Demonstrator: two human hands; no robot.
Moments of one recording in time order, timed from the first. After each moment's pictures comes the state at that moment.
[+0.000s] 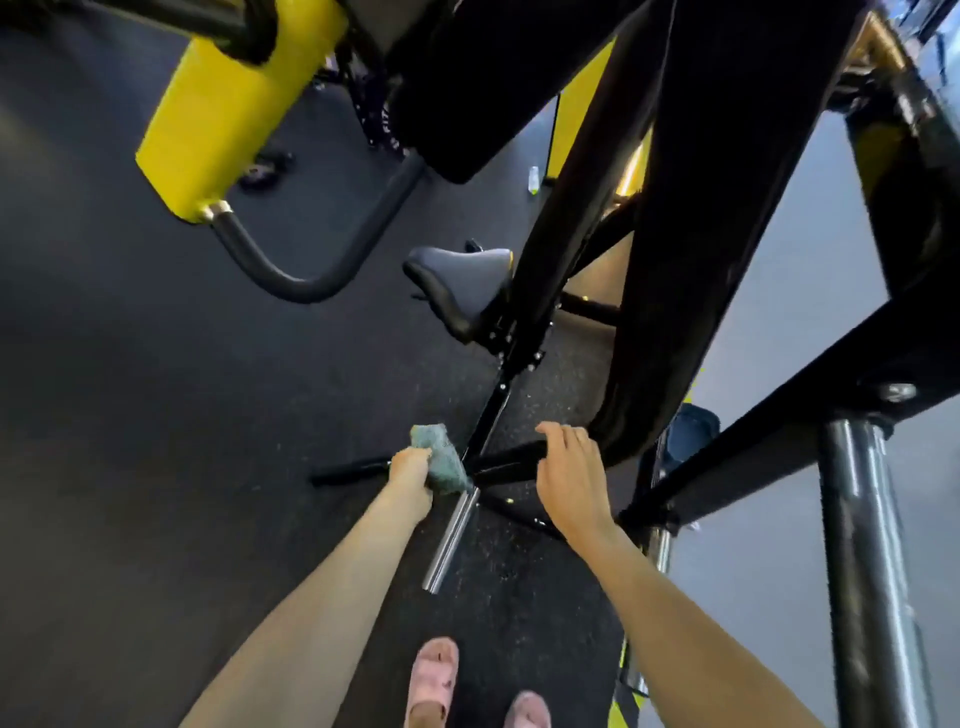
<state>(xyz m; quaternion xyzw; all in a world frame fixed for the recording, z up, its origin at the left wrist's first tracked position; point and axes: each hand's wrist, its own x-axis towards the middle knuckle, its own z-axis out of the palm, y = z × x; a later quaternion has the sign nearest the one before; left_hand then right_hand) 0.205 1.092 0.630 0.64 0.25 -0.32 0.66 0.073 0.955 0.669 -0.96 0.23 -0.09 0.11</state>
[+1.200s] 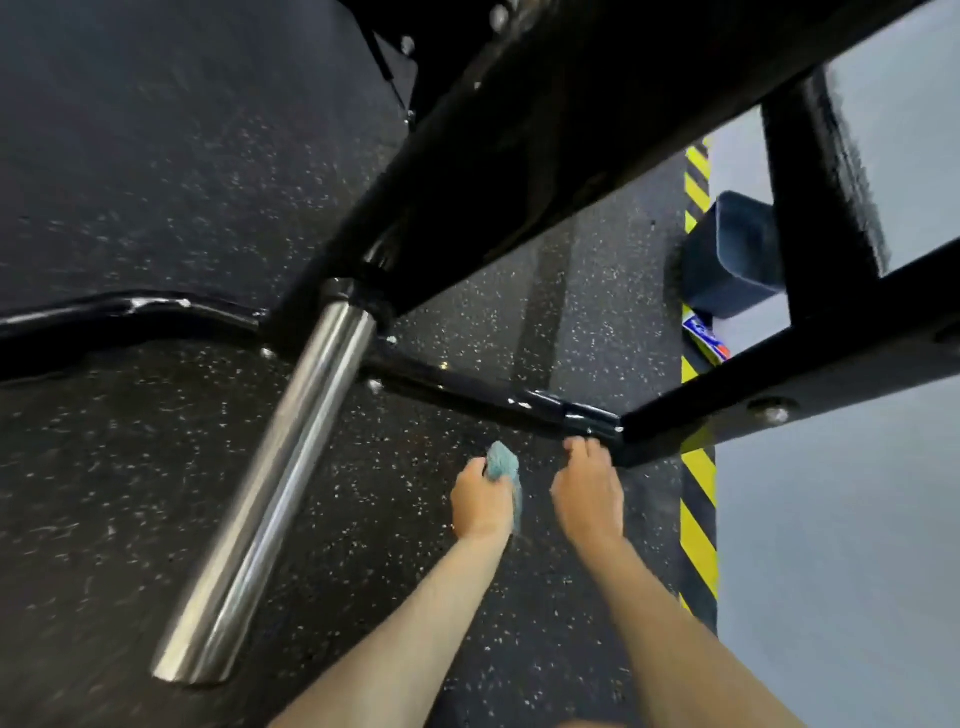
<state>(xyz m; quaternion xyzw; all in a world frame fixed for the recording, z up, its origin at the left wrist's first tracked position) 0.097 0.954 -0.037 0.80 0.04 -0.40 0.44 0.024 0.865 -0.045 -0.87 0.48 0.05 0.12</state>
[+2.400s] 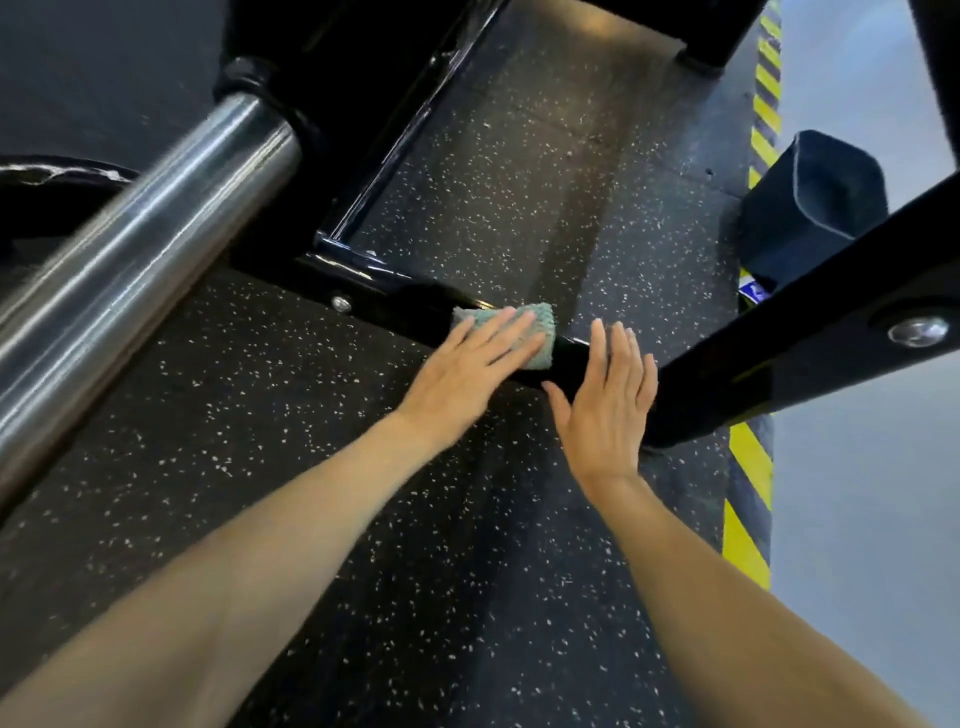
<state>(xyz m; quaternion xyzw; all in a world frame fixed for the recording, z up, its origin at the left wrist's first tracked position) 0.157 0.923 -0.161 0.78 -0.59 0.07 0.20 0.023 0.804 -0.142 -0.92 0.33 -0.18 -0.08</state>
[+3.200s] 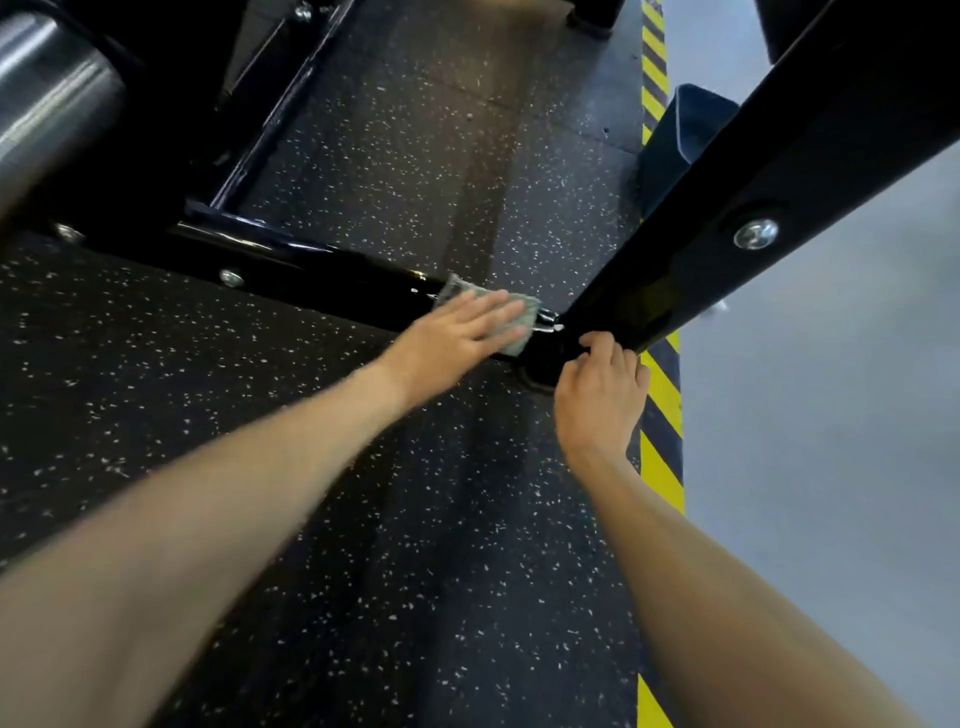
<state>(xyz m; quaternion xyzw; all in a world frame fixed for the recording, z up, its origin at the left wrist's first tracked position) 0.132 0.873 -0.152 0.64 -0.75 0.10 0.12 -0.043 0.783 -0.124 -0.85 0.47 -0.23 -0.06</state>
